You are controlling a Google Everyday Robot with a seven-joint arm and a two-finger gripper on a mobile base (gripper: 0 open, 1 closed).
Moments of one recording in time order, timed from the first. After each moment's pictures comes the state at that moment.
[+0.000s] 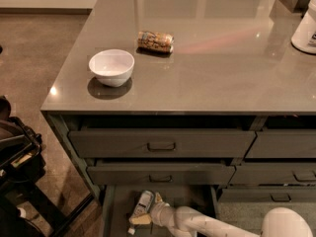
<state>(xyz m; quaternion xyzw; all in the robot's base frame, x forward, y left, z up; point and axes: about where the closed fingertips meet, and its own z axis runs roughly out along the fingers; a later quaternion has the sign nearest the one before) 0.513 0.053 0.177 -0.29 0.82 0.29 0.40</state>
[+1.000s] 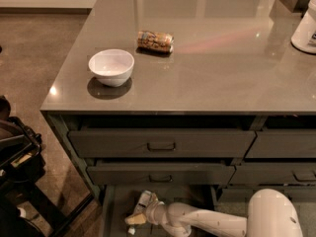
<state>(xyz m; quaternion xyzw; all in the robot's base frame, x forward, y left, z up) 0.513 0.070 0.169 -0.30 0.84 0.27 0.36</state>
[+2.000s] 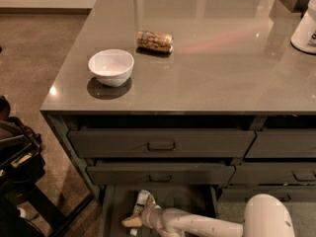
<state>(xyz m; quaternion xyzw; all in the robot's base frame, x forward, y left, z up) 0.510 0.086 0.151 -0.30 0.85 0.24 0.37</state>
